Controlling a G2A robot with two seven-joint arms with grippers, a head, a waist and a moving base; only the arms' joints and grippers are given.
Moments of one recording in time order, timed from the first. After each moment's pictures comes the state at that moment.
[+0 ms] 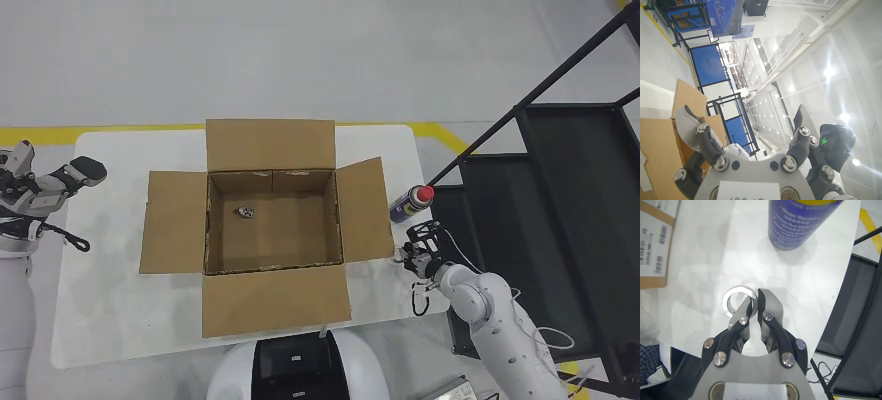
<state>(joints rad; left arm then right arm) 1.20 -0.99 -1.75 -1.26 -0.84 -0.37 -1.13 -1.70 -1.12 1.54 -1.62 -1.05 -0.30 0.52</state>
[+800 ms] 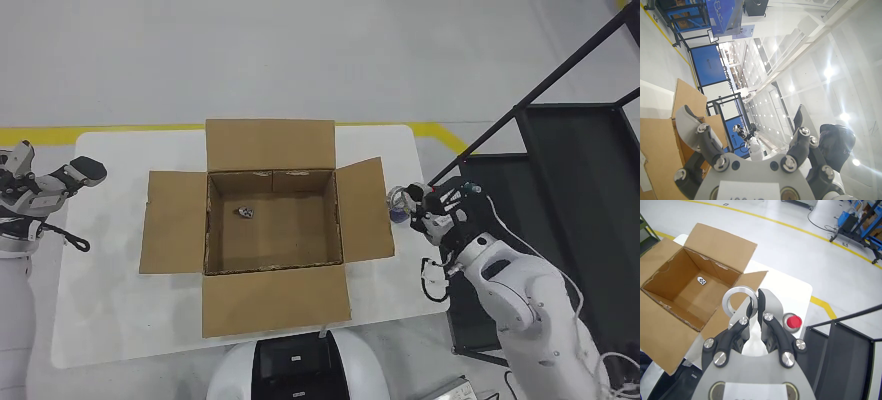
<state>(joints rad) 1.20 -0.99 -1.75 -1.26 -0.84 -0.37 -1.13 -1.69 -1.10 1.61 -2.18 -1.07 -0.29 0.51</state>
